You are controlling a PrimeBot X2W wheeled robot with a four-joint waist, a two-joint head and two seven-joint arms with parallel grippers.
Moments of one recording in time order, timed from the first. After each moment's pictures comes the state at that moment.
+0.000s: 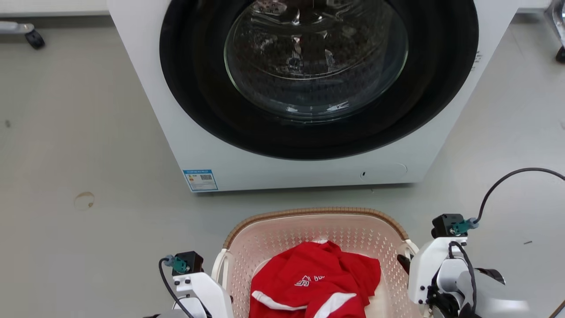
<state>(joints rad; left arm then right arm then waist) -0.54 0.03 -0.74 1.25 -0.96 -0.09 0.17 -0.60 0.05 1.23 1.16 1.34 0.13 0.04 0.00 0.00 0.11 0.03</state>
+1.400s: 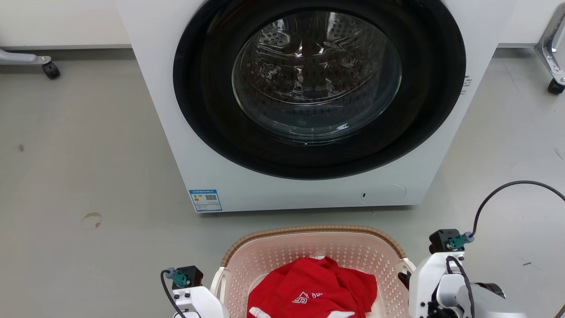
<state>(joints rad) -0.50 0.04 -0.77 1.25 -0.97 -0.07 0.22 -0.56 0.05 1.28 1.18 1.36 0.14 0.06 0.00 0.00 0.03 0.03</state>
